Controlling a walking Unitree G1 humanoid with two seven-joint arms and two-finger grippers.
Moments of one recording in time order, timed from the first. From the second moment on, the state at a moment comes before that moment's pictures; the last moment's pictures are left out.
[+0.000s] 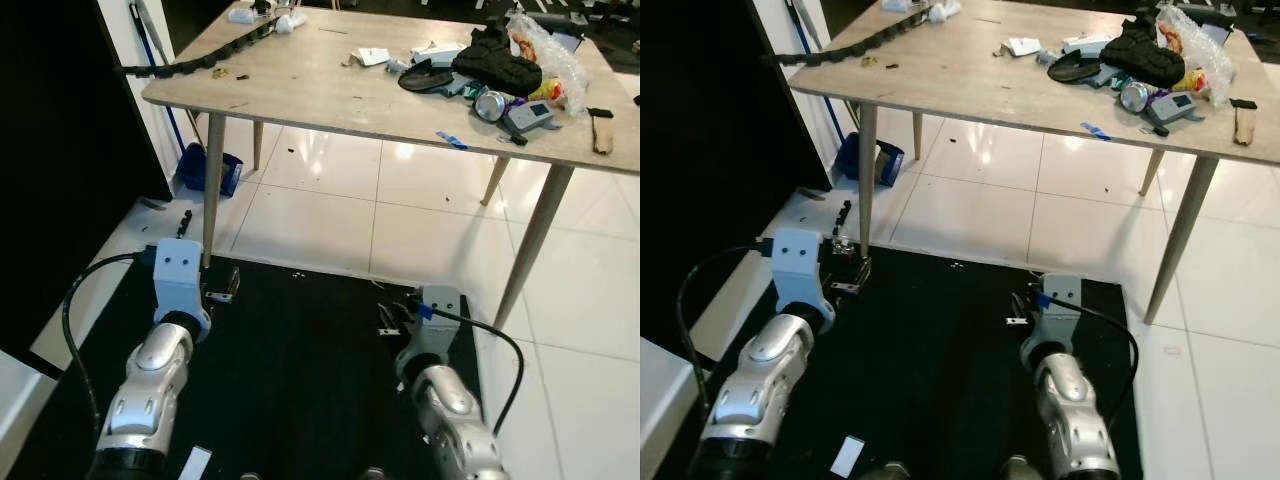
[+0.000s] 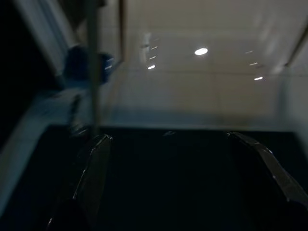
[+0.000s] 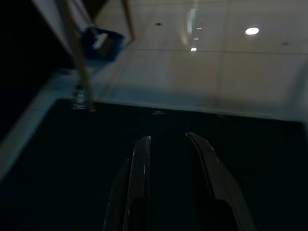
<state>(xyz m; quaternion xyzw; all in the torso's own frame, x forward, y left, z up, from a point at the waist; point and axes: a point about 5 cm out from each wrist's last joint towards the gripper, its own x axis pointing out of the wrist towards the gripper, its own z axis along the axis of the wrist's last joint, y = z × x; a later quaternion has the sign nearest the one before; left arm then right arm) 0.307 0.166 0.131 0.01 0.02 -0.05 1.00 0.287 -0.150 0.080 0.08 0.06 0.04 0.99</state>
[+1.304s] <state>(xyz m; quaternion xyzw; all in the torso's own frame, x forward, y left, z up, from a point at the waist) 0.311 0.170 0.139 0.00 0.00 -0.04 1.00 0.309 -0.177 0.136 0.05 -0.06 -0.01 1.00</state>
